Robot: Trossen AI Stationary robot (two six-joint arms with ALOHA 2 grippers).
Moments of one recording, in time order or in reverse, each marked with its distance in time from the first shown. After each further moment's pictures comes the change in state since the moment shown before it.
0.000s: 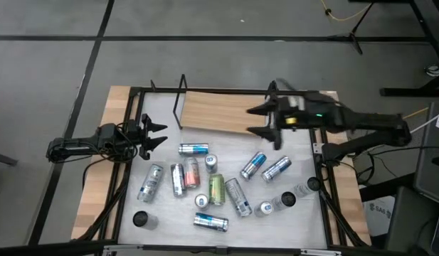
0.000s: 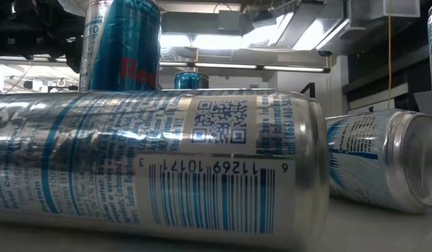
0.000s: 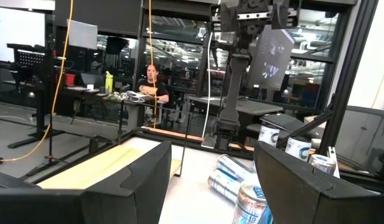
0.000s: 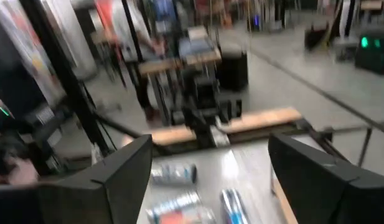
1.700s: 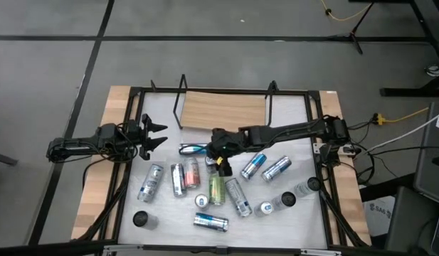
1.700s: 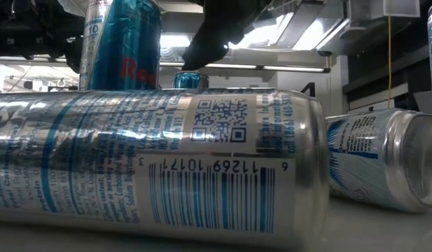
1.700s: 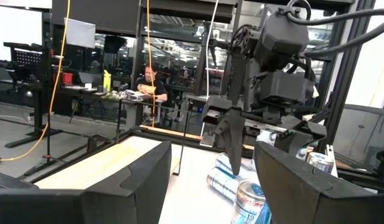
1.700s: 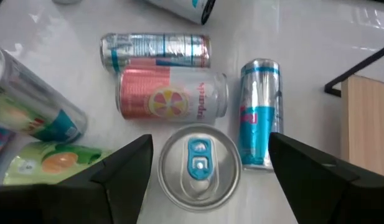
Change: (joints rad) left arm 0.000 0.000 0.000 -0.004 0.008 0.000; right arm 0.085 0.721 0.319 -0.292 -0.015 -0.314
